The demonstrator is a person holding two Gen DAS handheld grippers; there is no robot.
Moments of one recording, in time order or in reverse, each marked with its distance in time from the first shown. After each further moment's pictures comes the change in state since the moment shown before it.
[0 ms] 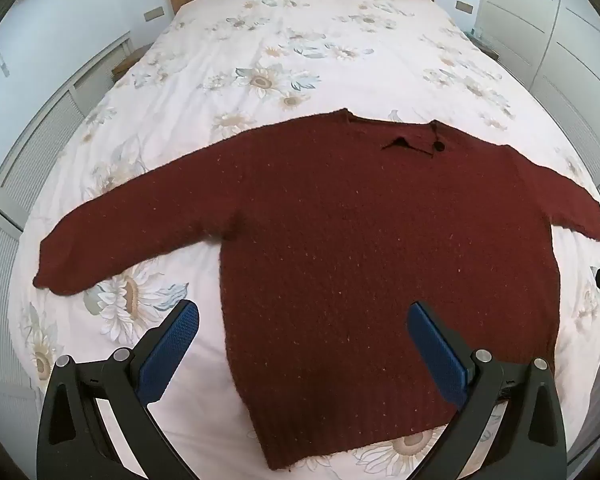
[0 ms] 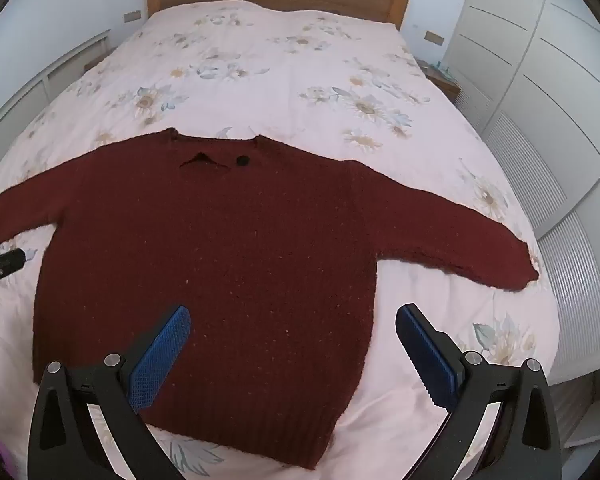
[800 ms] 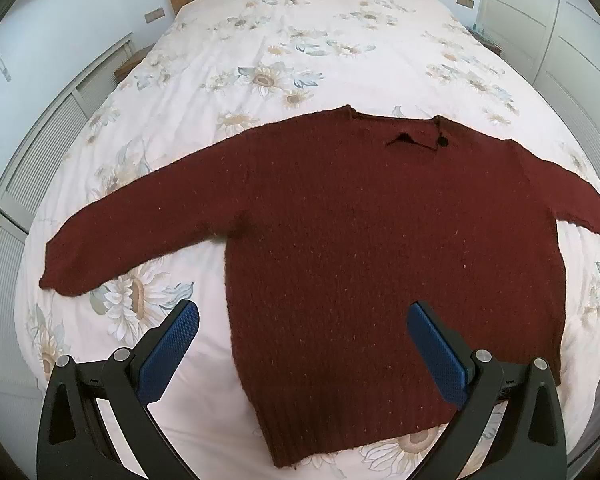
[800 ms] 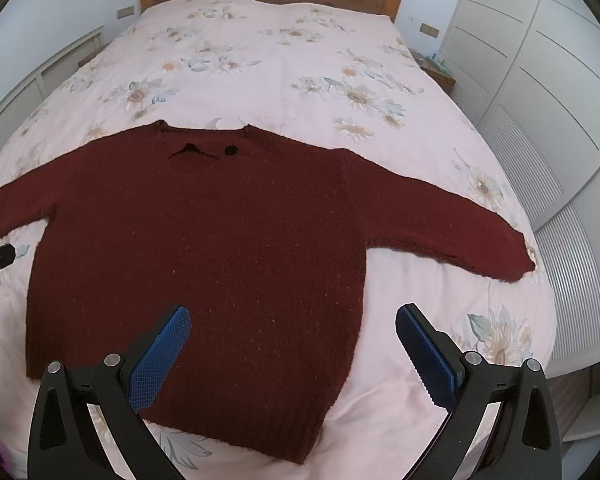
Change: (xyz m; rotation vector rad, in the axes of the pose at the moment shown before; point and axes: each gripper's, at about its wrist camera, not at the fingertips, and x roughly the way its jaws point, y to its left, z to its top) left arm 0.001 0.001 -0.001 0.003 -0.005 0.007; right arm 0.004 -0.012 -0.006 0.010 0.025 -0.011
